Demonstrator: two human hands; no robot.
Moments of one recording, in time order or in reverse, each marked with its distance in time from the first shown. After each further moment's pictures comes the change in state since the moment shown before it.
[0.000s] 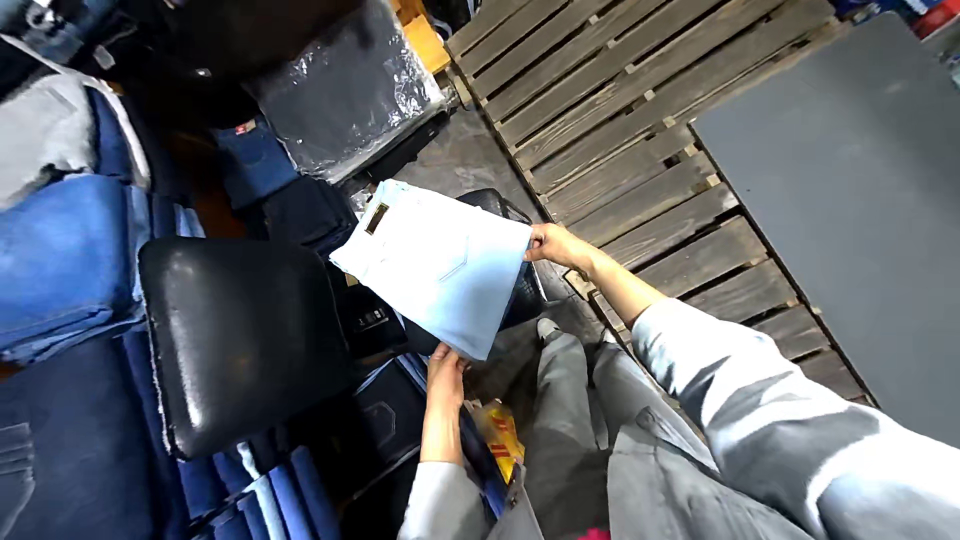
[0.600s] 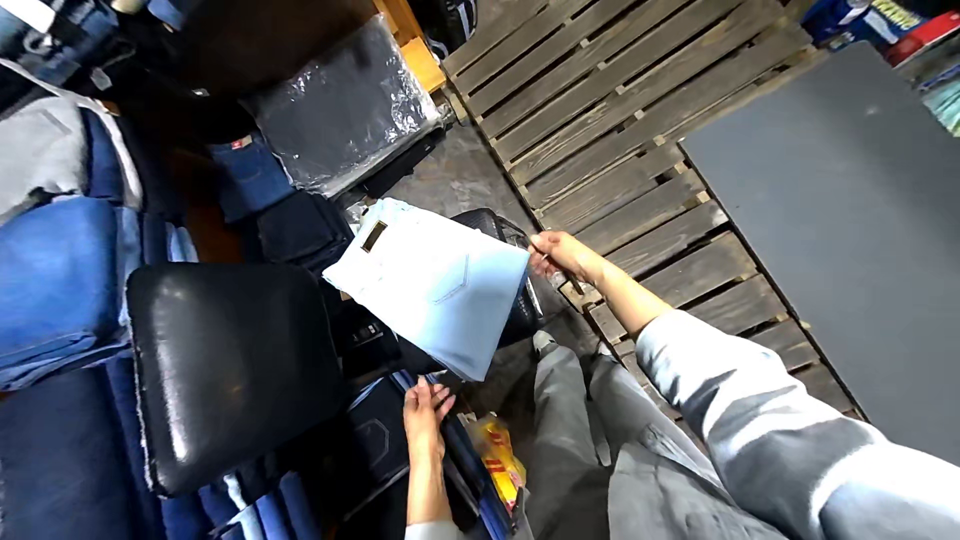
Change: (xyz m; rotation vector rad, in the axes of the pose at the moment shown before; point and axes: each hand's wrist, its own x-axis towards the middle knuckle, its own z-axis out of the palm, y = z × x) left_hand -0.013 0.000 -0.027 0.195 0.170 -0.073; right_hand 0.003 0.003 -0.021 0.370 0.051 0.336
